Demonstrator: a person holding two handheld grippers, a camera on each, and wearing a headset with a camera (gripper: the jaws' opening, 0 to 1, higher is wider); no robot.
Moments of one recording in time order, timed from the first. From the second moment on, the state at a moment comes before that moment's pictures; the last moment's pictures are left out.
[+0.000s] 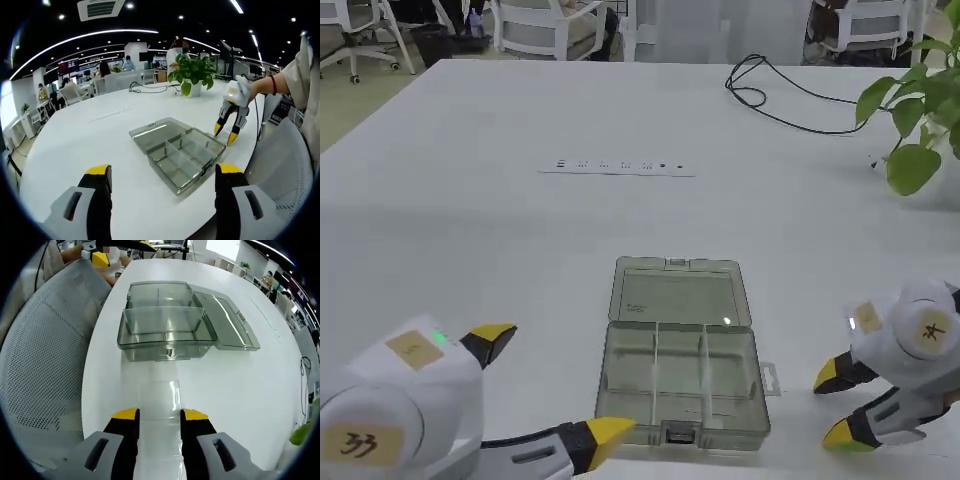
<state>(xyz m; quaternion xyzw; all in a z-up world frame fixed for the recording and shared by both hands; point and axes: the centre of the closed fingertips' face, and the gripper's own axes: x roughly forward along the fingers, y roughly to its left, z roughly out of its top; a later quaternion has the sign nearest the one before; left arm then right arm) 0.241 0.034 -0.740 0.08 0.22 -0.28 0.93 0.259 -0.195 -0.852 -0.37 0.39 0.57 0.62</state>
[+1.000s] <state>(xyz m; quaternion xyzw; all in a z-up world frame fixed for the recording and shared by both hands) 0.236 0.028 -0.733 0.06 0.22 -0.29 0.93 0.278 -0.190 -0.814 -0.39 0.34 0.52 0.68</state>
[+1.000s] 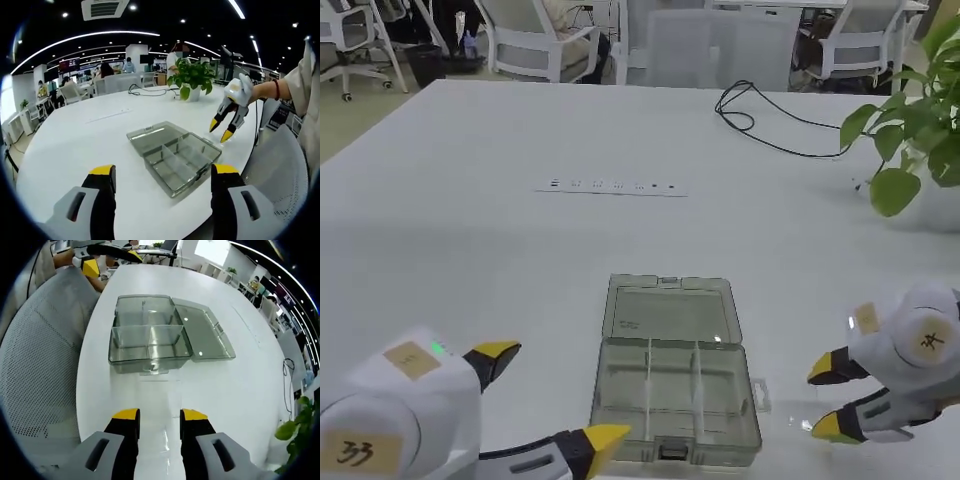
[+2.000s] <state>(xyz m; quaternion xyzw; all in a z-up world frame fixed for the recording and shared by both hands) 0.232 0.004 -0.721 -0.03 0.20 -0.32 0.93 0.258 -0.081 -0.744 -0.39 0.17 0.57 0.70</state>
